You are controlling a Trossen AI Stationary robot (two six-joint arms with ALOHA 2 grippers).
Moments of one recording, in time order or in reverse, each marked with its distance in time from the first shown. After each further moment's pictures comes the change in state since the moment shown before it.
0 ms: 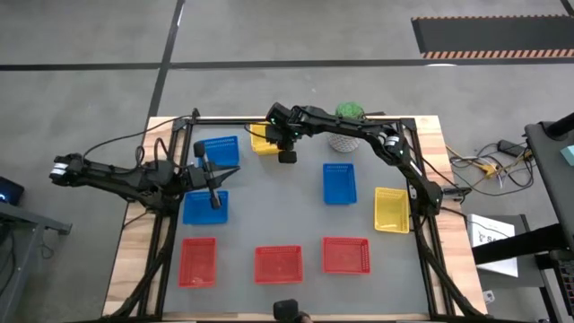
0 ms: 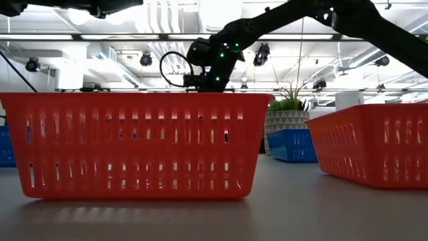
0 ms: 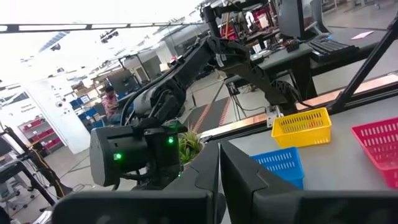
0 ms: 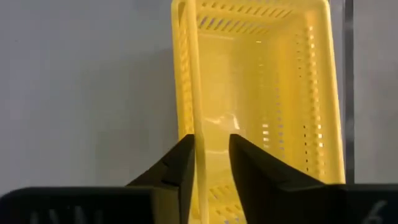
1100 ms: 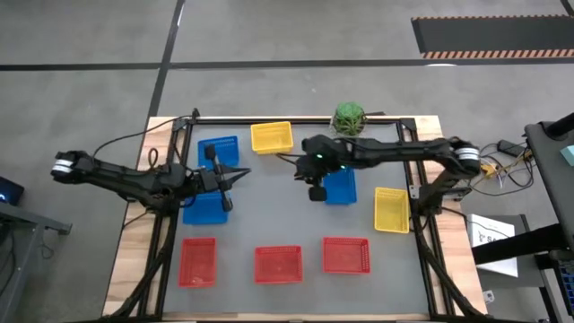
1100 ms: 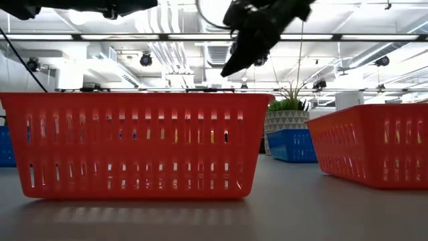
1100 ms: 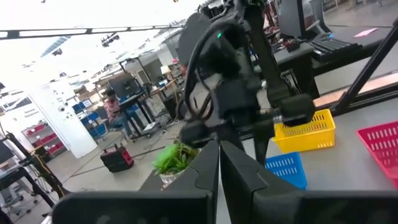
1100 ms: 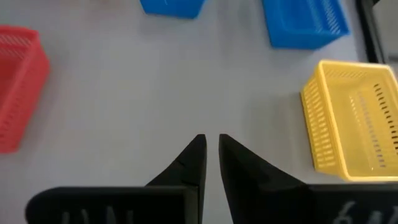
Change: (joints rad) left arm 0.000 0.175 0.005 0.180 0.000 0.024; right arm 0.247 -0.685 -0.836 0.429 -0.139 0.229
